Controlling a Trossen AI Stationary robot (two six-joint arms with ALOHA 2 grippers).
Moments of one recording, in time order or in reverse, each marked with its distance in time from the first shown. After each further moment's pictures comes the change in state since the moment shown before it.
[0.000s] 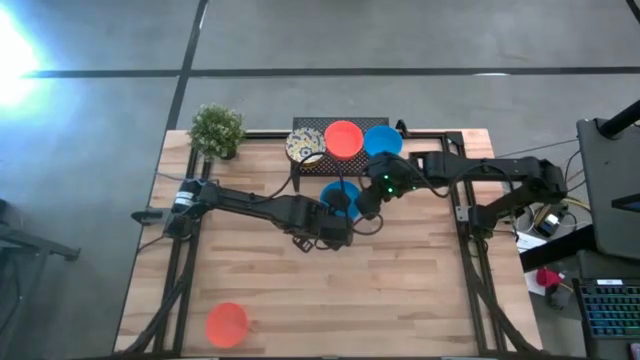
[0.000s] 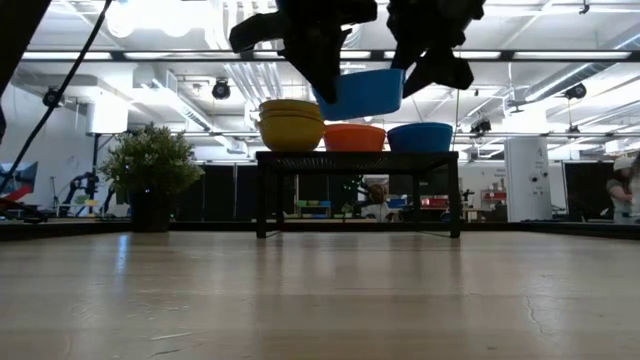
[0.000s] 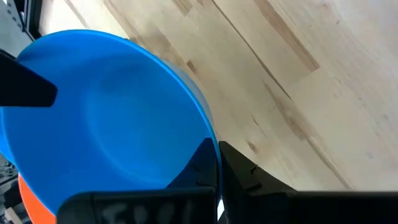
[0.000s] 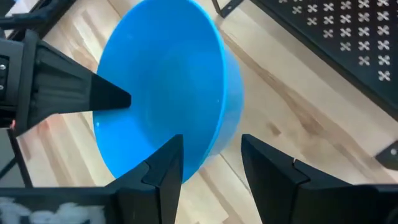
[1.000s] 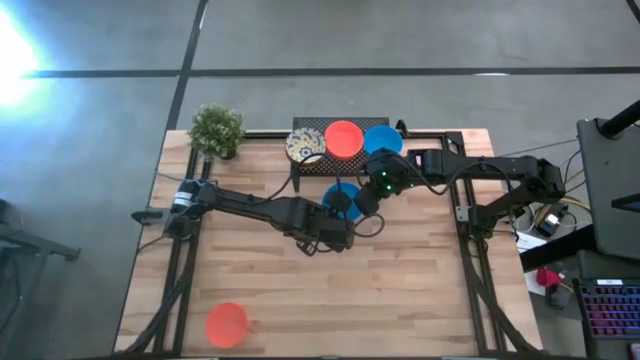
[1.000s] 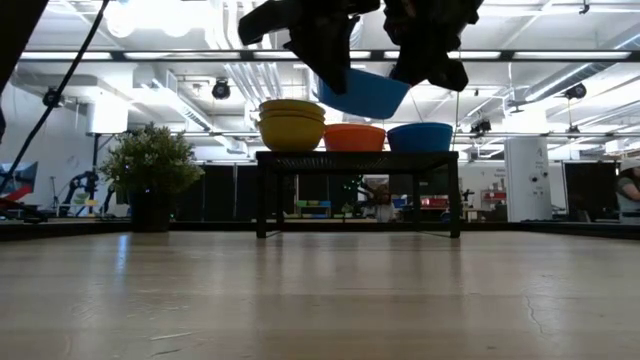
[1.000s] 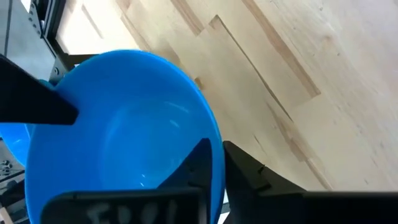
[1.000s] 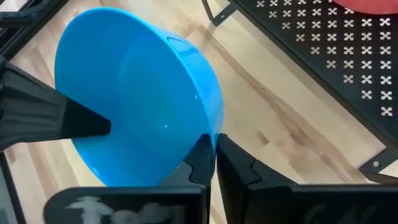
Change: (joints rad) left arm -0.002 -0.005 0.004 0.052 -0.002 -0.043; right arm -0.004 0.015 0.015 -0.003 0.003 -0.049
